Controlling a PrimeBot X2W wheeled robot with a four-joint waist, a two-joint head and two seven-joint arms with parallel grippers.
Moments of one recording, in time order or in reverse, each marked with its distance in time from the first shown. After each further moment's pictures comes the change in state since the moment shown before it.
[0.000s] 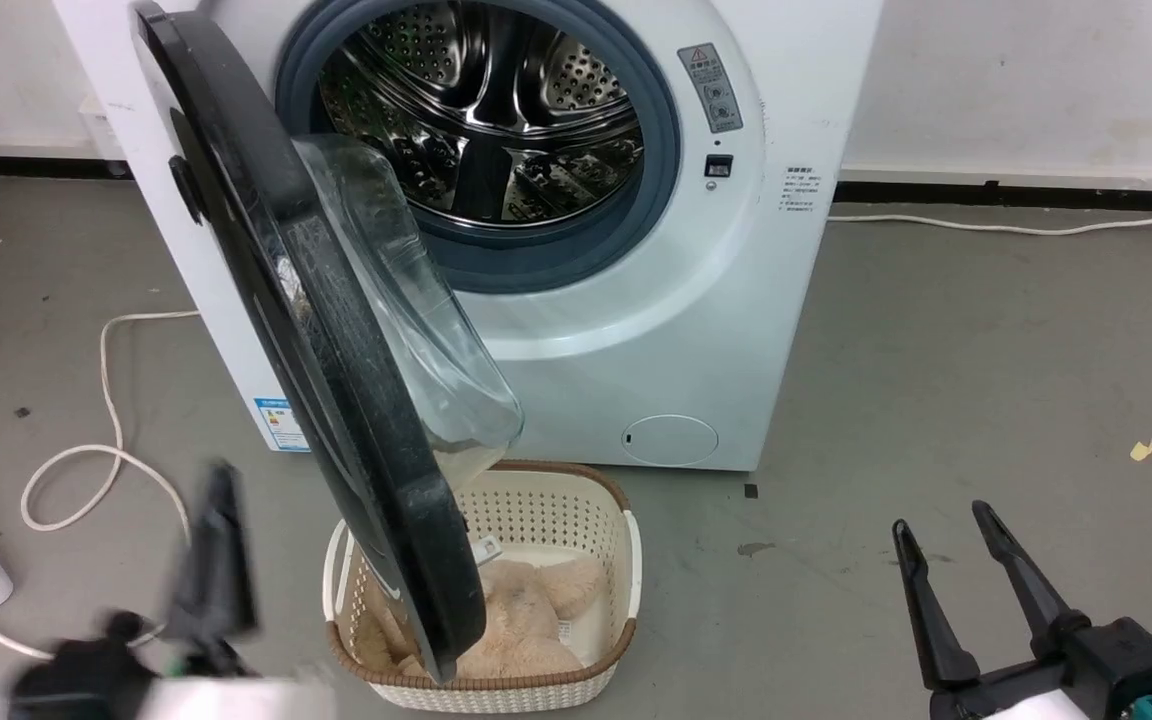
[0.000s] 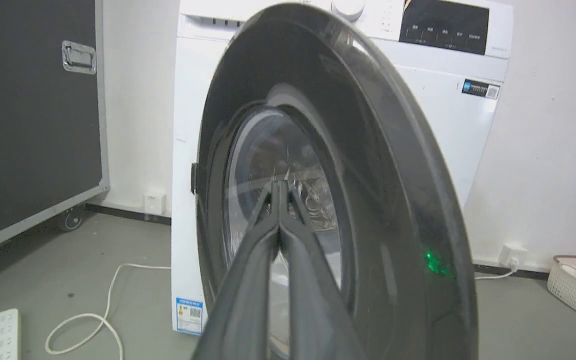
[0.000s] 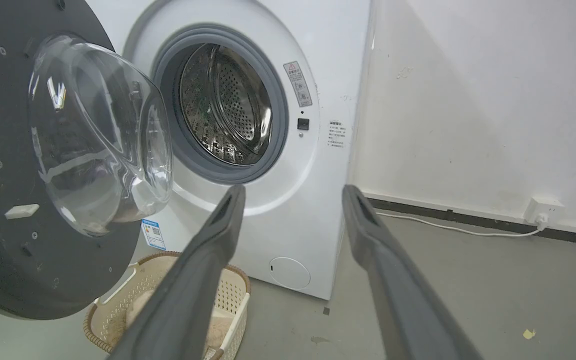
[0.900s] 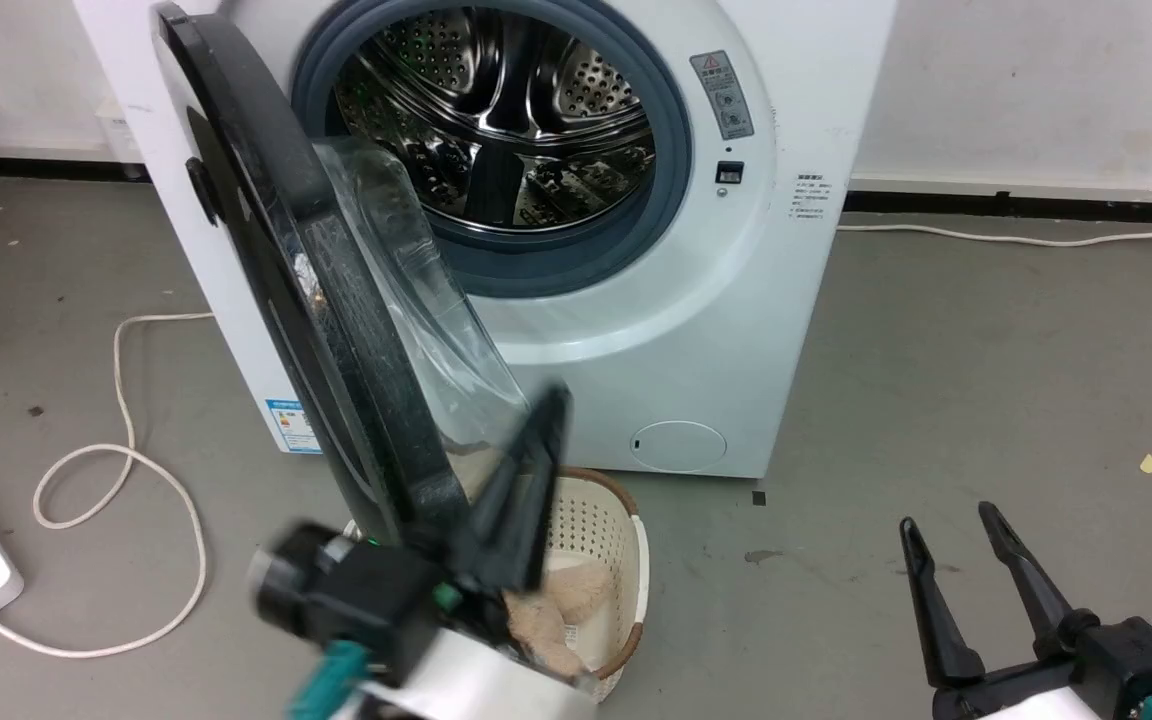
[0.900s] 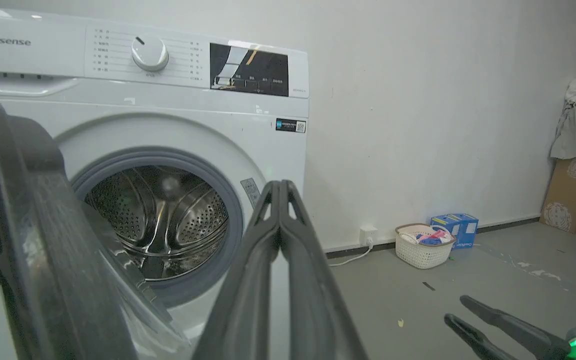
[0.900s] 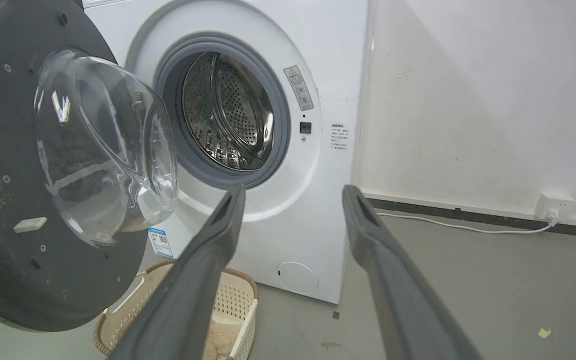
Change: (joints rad) left arm -0.168 0.000 -0.420 -0.284 0.031 0.061 0.303; right arm -0.004 0.002 -0.005 0.011 0.042 0.000 -0.002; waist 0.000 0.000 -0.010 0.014
